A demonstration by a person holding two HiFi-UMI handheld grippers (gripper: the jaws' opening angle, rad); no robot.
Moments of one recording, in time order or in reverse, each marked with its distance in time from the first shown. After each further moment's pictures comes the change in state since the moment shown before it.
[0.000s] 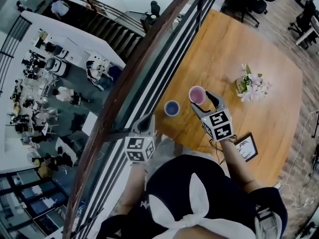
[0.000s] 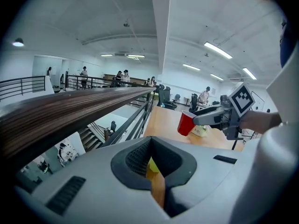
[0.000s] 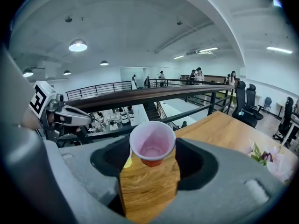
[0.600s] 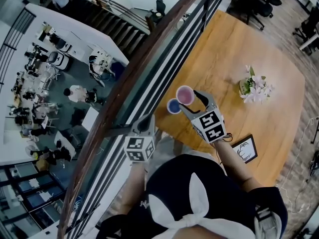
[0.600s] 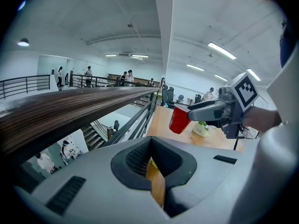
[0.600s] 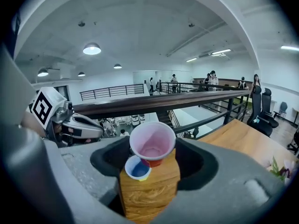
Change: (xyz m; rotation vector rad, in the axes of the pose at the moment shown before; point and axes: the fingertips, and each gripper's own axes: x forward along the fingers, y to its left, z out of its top) left arm -0.012 0.008 -0.009 -0.029 -0.002 0.041; right arm 0.018 0.057 0.034 -0.074 -0.050 0.140
